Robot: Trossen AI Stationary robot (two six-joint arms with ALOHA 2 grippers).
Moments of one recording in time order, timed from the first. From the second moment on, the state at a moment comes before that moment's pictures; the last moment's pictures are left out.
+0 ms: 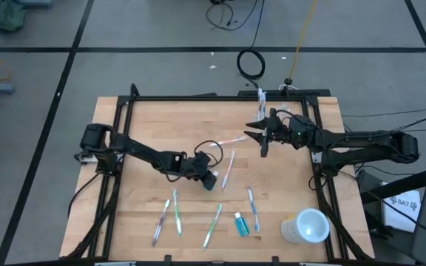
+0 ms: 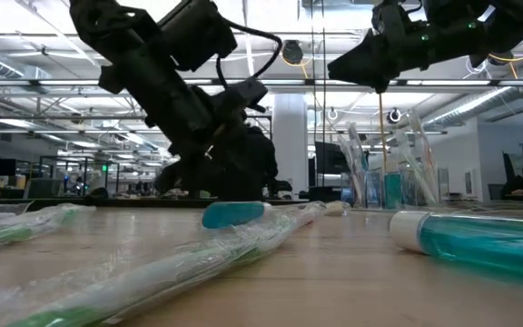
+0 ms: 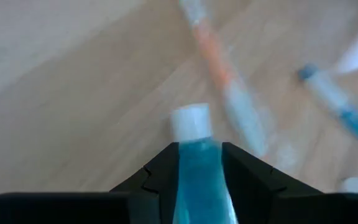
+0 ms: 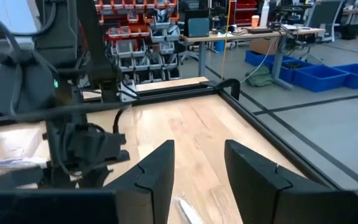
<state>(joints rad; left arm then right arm) -0.11 1.82 0.90 0.05 -0.10 -0.93 -0.25 1.01 0.50 0.42 0.00 0.04</state>
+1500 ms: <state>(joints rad) -0.14 1.82 0.89 0.00 -0.14 -0.18 -0.25 1.01 0.50 0.43 0.00 0.07</state>
